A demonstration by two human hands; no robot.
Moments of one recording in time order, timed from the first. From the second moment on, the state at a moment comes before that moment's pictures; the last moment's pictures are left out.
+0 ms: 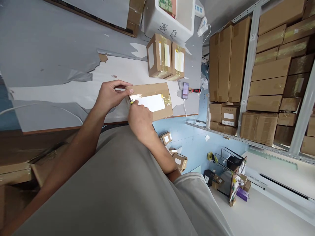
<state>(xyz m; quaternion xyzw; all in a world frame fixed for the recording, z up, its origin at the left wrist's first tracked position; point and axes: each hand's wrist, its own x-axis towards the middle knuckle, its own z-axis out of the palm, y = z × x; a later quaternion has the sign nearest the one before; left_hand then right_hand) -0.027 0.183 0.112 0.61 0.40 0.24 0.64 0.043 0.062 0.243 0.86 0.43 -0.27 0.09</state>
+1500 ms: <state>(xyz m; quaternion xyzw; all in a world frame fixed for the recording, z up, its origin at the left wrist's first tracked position) 0.099 0.090 0.144 0.83 0.39 0.20 0.34 0.229 -0.065 0.228 0.84 0.41 -0.33 -0.15</state>
